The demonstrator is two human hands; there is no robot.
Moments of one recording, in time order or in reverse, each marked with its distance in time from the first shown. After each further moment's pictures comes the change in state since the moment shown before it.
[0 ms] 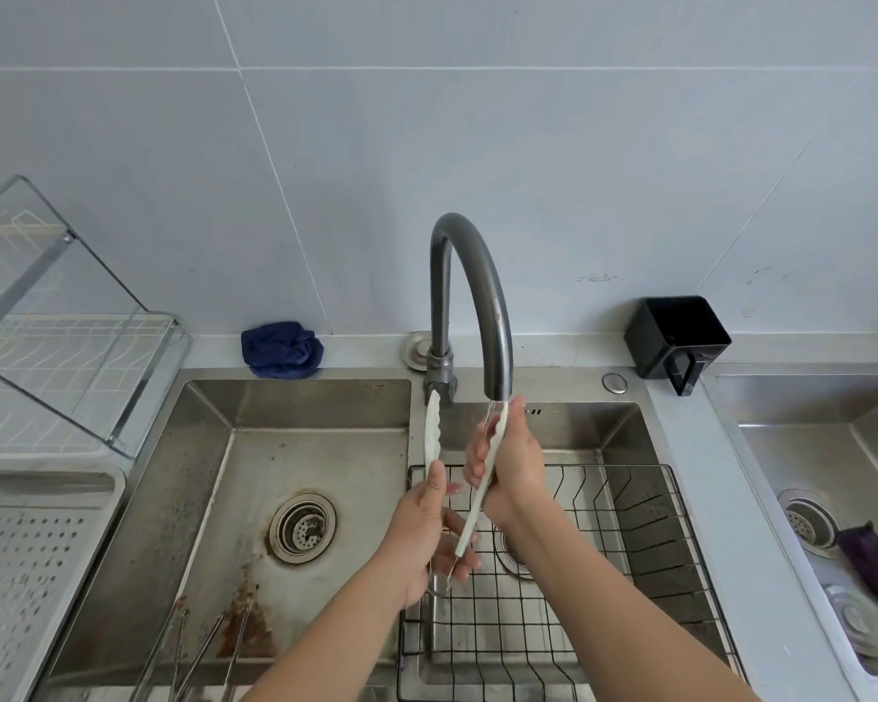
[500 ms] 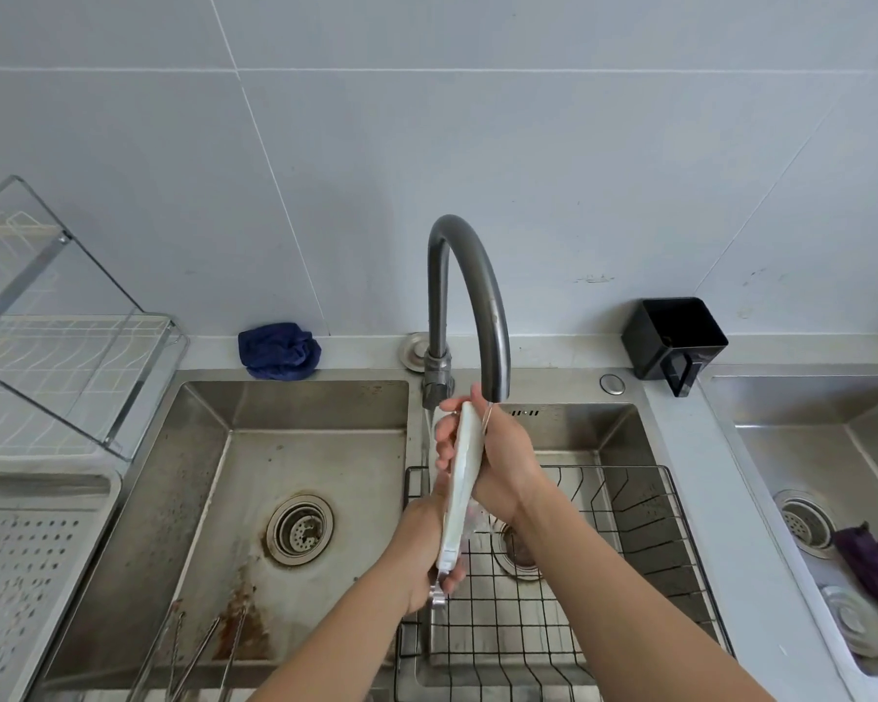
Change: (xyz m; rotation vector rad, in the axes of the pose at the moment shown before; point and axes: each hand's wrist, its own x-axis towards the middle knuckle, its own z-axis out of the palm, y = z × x) left_hand 0.001 -0.002 0.009 0.083 0.057 -0.102; right_hand -0.011 -0.020 0.018 -0.045 -0.320 0.086
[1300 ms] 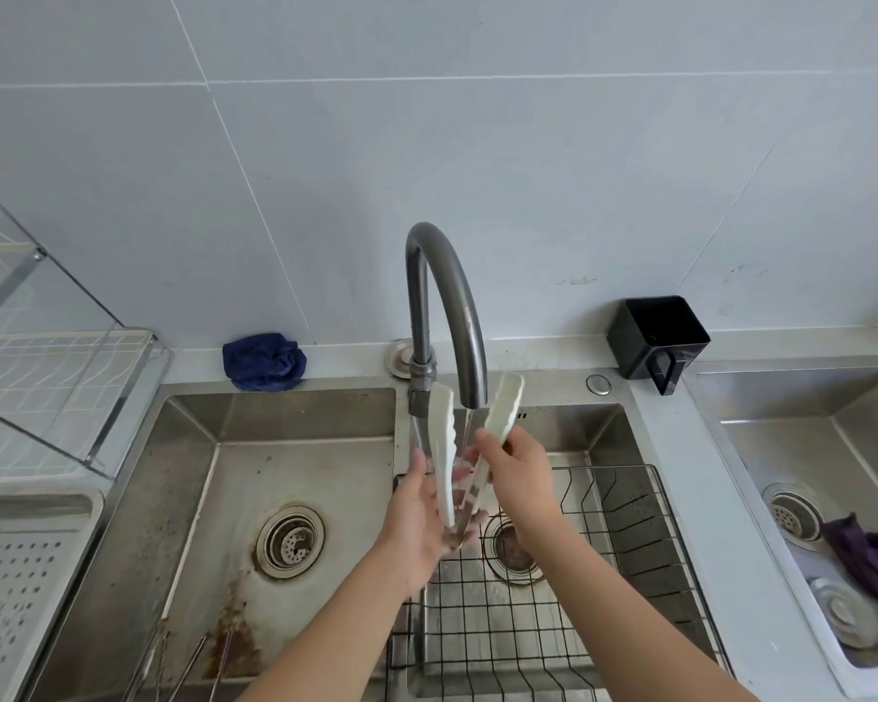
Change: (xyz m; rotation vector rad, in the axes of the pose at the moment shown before) left_hand 0.011 0.018 0.009 -0.384 -0.206 0.100; right_hand -0.012 0.012 -0.046 -0.723 0.460 -0.265
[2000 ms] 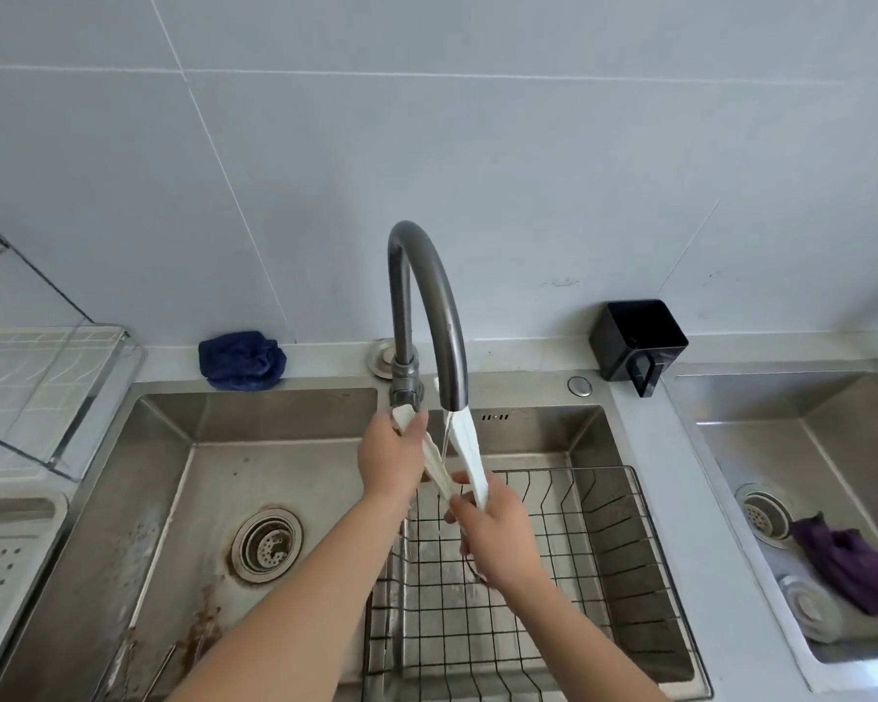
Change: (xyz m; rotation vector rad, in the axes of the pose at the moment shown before) left_hand 0.036 0.046 0.023 0.670 0.592 0.519; right_hand -0.044 0.023 -0.006 -0.109 -0.124 0.030
